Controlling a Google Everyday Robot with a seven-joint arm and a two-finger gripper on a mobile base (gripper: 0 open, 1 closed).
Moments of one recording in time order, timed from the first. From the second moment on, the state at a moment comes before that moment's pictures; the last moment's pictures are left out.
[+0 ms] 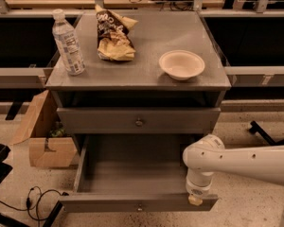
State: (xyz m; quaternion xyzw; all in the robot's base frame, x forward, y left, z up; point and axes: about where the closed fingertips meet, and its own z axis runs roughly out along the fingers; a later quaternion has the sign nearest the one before) arm 0.416 -0.207 0.440 0.56 -0.82 -0.04 0.09
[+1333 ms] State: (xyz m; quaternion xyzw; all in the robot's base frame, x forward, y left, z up) arm 0.411 -0.204 0.437 0.57 -0.82 -0.06 0.10
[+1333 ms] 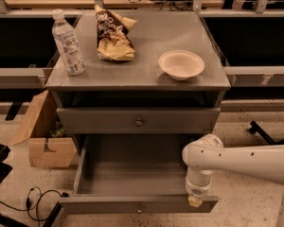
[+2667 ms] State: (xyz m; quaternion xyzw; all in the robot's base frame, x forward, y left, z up) arm 0.407 -0.203 0.436 0.57 -0.81 -0.07 0.11
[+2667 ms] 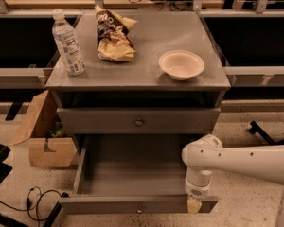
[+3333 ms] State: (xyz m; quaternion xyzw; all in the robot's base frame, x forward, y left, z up) arm 0.404 -0.205 0.433 0.57 -0.81 -0.07 0.11
